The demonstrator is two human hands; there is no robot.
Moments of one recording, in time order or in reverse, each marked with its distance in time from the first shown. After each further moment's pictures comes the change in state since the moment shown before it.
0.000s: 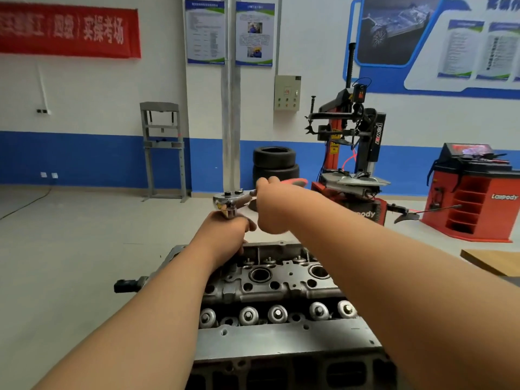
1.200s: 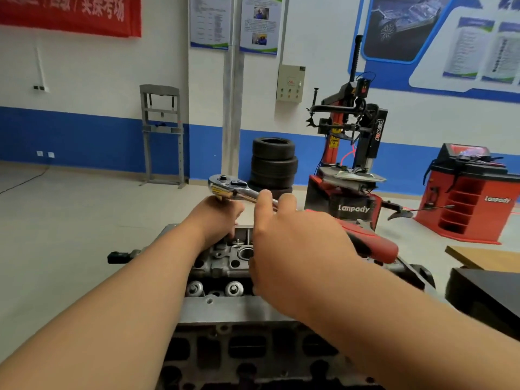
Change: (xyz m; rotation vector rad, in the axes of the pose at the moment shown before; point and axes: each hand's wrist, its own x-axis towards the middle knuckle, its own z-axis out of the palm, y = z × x) left_hand -0.017 0.006 0.004 -0.014 0.152 -0.017; right_hand -0.122 -0.003 0.015 -0.217 0.315 -0.178
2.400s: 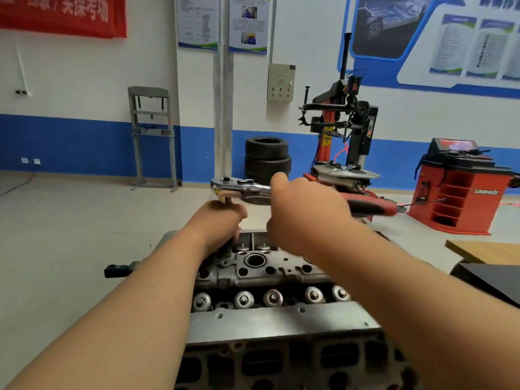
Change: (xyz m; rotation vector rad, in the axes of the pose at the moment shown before) left_hand 0.010 -0.002 -0.001 0.048 -0.163 -0.037; right_hand 0.055 0.023 0.017 0.220 -0.085 0.282
